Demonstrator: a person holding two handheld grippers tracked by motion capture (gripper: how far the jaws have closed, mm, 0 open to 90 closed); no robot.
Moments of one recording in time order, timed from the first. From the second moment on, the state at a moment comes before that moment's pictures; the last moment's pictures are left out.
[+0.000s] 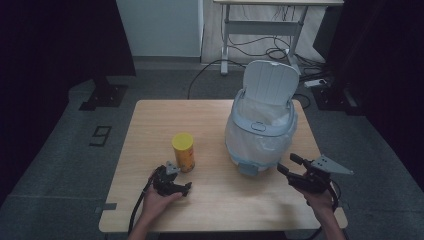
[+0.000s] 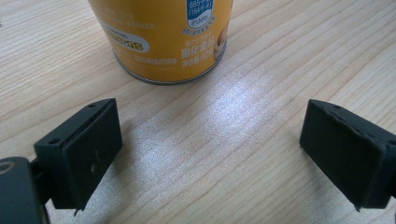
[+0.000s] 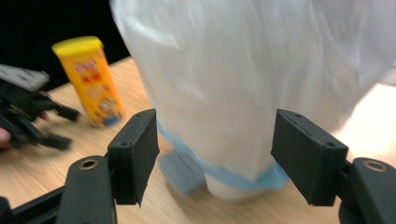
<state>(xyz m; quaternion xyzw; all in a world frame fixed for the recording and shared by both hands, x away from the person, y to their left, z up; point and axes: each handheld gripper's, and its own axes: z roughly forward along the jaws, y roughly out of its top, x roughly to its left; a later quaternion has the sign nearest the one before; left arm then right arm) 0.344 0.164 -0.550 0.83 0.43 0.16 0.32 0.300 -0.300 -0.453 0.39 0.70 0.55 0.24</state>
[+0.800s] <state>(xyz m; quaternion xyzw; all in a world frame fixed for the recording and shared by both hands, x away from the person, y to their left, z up) 0.340 0.169 -0.545 0.81 0.45 0.18 0.34 0.311 -0.313 -0.532 0.47 0.72 0.46 0.22</state>
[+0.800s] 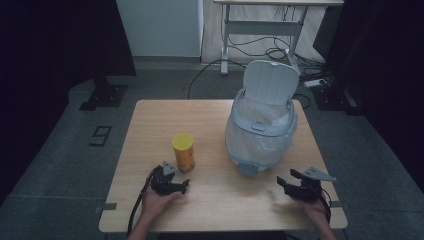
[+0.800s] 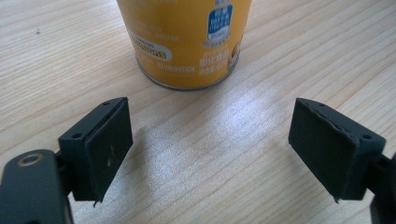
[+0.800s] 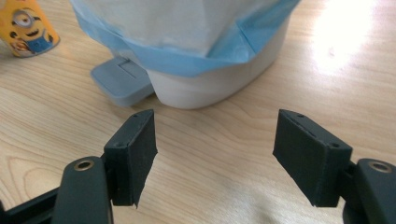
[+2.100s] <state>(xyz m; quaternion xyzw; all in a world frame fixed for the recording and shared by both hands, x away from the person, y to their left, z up) 0.356 0.189 -0.499 0.77 0.45 0.16 0.43 0.311 -0.313 -0.539 0.48 0.73 0.43 0.23</state>
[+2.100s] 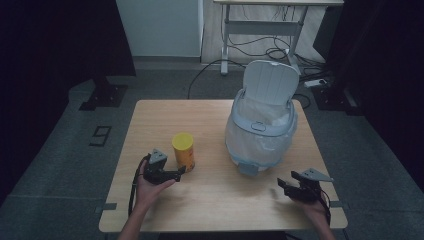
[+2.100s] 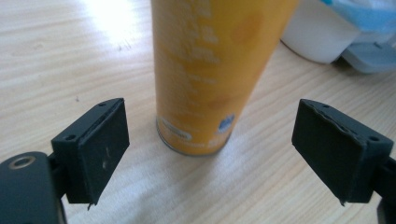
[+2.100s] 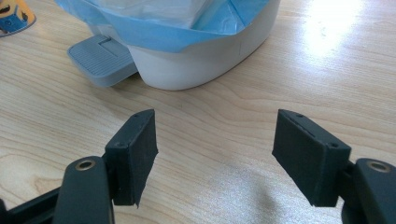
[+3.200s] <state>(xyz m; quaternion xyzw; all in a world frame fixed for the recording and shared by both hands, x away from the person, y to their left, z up) 0.393 0.165 -0.516 0.76 0.44 0.17 0.44 0.312 -0.319 -0.540 0.48 0.73 0.43 0.23</state>
